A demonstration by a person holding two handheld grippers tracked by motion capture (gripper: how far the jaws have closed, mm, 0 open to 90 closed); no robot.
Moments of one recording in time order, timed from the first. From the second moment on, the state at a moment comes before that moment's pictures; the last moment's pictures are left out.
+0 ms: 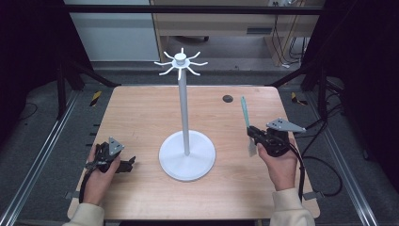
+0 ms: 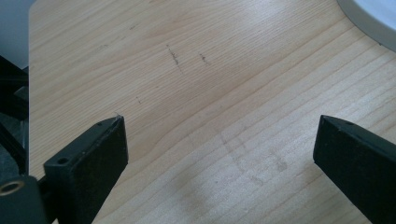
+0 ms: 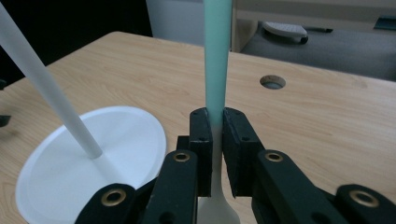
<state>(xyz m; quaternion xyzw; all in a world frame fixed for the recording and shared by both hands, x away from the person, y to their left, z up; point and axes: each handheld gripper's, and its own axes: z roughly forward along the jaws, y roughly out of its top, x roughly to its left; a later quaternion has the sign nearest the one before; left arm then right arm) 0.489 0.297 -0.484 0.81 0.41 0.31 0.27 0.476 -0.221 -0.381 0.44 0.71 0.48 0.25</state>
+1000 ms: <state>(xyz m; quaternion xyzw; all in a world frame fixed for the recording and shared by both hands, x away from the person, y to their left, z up) 0.491 0.298 -0.486 0.82 0.41 0.31 0.27 0.461 -0.210 -0.348 0.40 0.70 0.53 0.26</state>
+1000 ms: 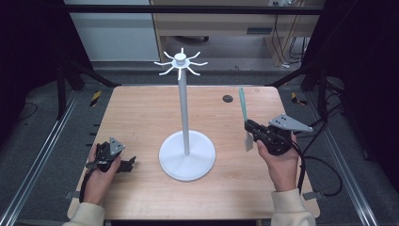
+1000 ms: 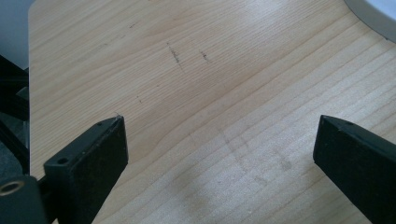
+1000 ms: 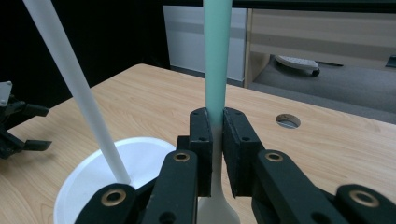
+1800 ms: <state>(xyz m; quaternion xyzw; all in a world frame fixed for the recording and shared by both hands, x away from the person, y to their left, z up) 0.492 0.296 -0.487 0.82 0.40 0.31 0.27 0.449 -0.184 -0.331 0.37 0.71 0.55 0.26</state>
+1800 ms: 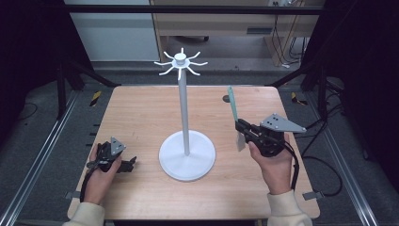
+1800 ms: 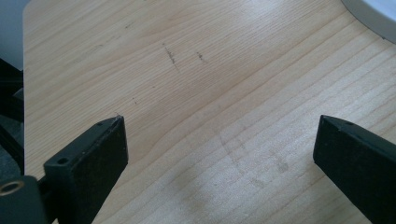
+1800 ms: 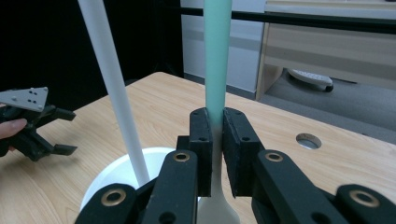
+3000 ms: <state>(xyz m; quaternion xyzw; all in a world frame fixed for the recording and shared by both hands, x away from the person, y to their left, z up) 0.492 0.296 -0.487 0.82 0.40 0.31 0.26 0.419 -0.146 -0.296 0.30 0.70 0.59 0.27</state>
